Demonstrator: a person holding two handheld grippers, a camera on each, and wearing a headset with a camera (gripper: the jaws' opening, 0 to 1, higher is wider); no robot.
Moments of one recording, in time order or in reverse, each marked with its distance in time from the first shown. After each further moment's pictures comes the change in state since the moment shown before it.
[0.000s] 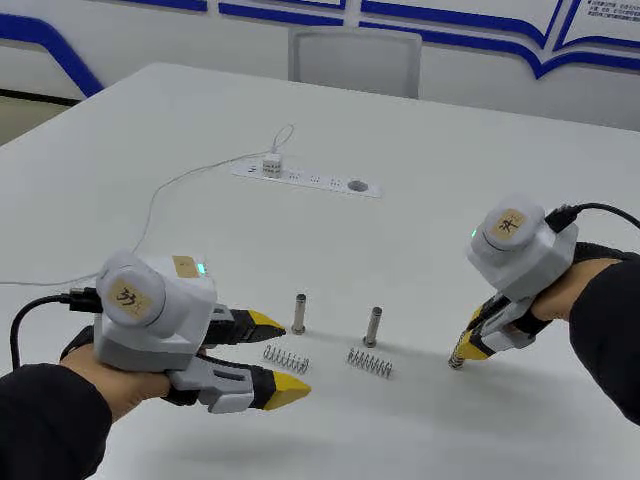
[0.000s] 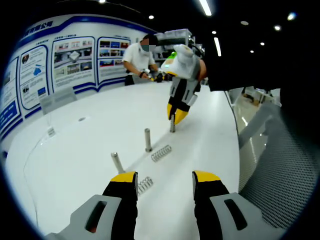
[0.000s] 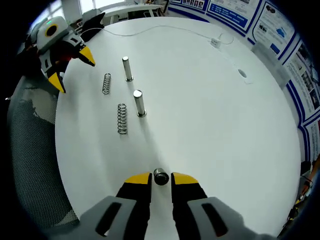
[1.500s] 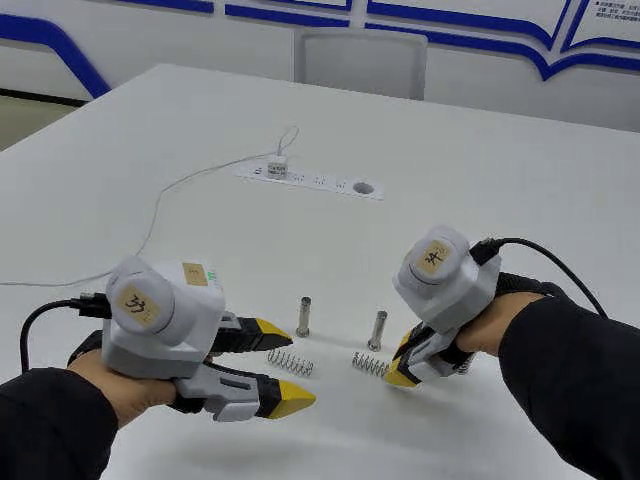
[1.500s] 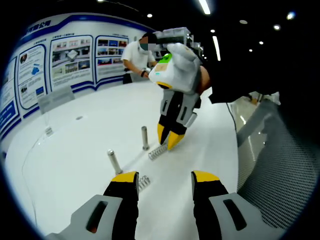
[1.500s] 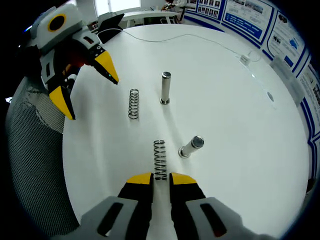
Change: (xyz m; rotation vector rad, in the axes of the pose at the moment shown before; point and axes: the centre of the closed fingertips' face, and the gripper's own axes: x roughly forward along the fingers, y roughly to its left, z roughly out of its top) left arm 0.002 -0.003 -0.004 0.002 0.016 -0.014; right arm 0.046 0.065 0.057 -0.071 -0.072 0.105
